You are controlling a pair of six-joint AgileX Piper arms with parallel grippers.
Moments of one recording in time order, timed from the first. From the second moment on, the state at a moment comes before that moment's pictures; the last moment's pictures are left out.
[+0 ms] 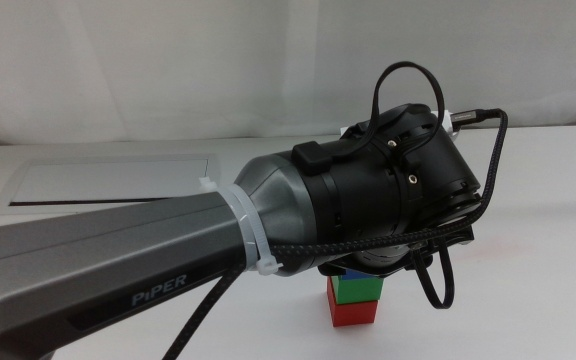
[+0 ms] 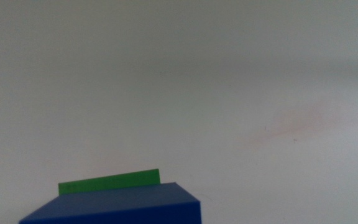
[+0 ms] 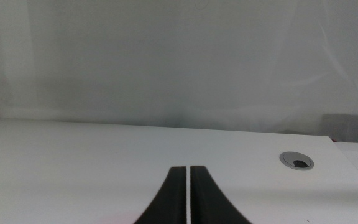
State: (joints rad) left arm -1.05 1.95 -1.64 0.40 1.14 -1.24; right arm 0.08 0.28 0.00 -0.30 -0.13 0.21
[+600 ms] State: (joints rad) left arm -1.05 1.98 -1.64 0.40 1.14 -1.23; right arm 0.08 0.28 0.00 -0.30 -0.13 0.21
